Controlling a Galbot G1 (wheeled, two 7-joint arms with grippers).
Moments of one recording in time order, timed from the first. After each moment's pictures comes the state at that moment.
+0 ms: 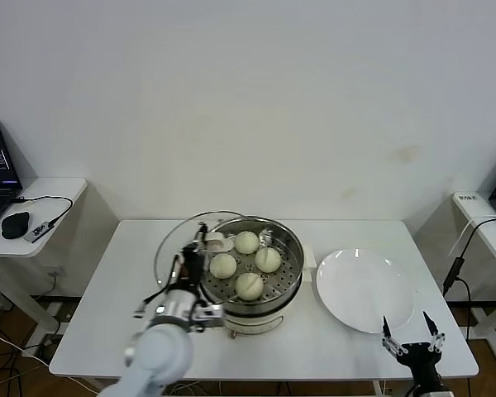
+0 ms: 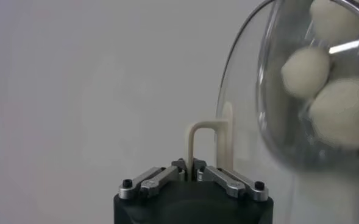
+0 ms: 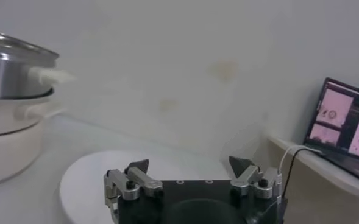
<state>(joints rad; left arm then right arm) 1.08 -1.19 -0.06 -2.05 1.23 0.48 0.25 -1.67 1.54 0.92 1.93 -0.11 0.18 -0.19</state>
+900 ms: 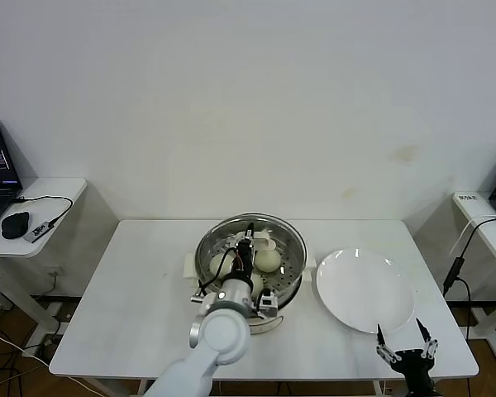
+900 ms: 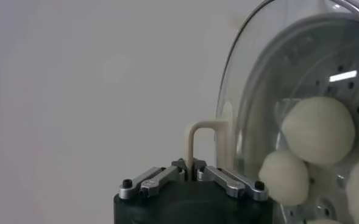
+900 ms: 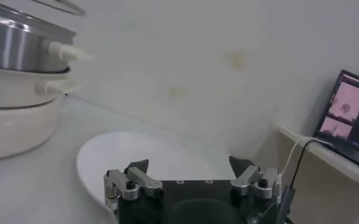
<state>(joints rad) 0.91 -1.36 0.12 -1.84 1.43 0.53 0.34 -1.68 1.56 0.90 1.91 -0.17 0.20 -0.19</state>
